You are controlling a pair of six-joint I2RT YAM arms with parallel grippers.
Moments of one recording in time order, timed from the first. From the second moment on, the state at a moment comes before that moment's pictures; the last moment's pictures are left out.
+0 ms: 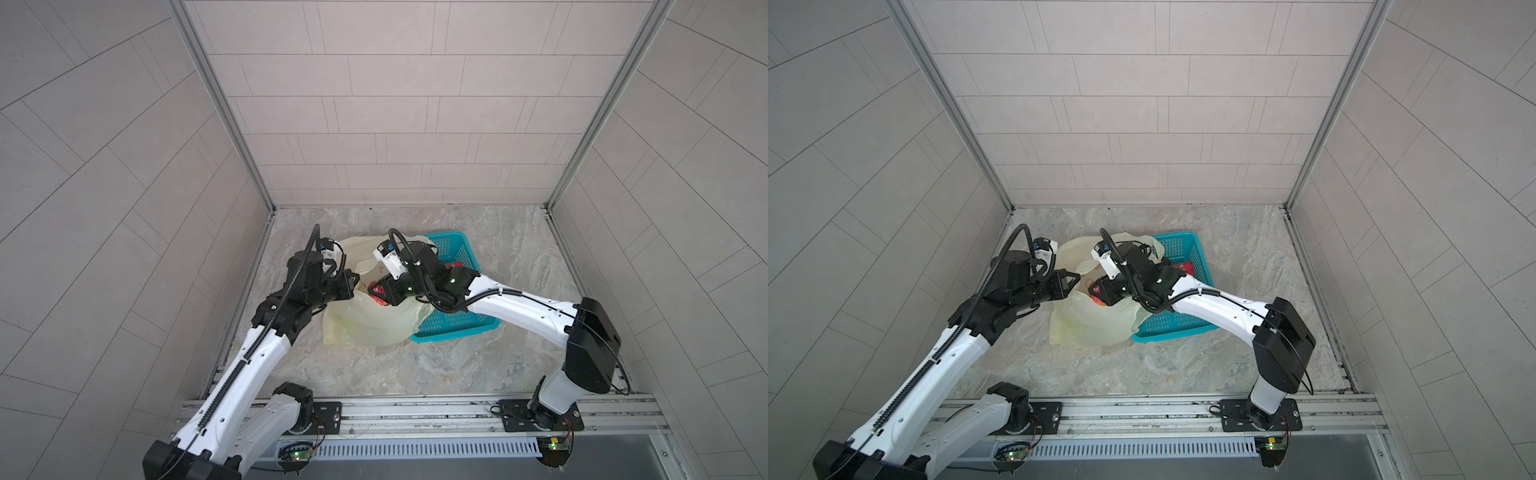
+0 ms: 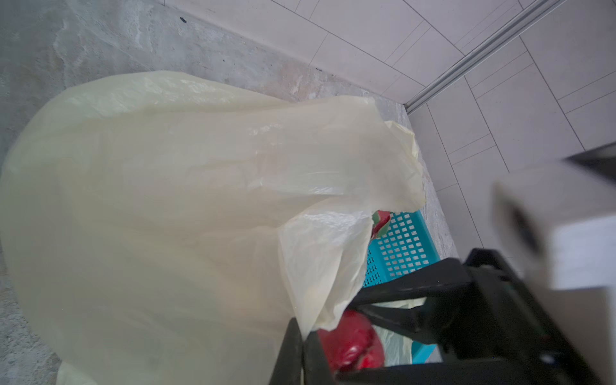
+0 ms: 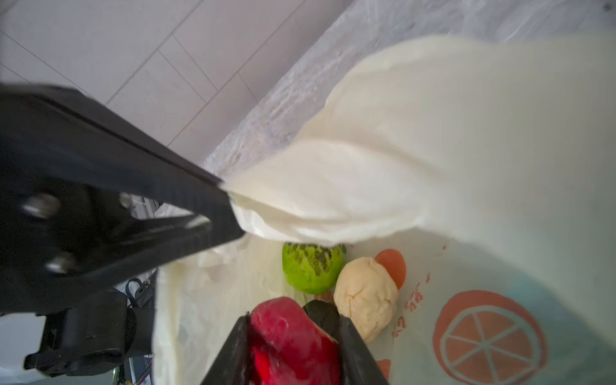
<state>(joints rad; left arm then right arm) -0.30 0.92 0.86 -0.52 0.30 -0.47 0.87 1.68 1.33 -0.28 -0.24 0.35</state>
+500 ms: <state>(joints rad) -0.29 0.89 0.86 -0.52 0.27 -0.48 0.87 1.84 1.39 -0.35 -0.29 0.38</state>
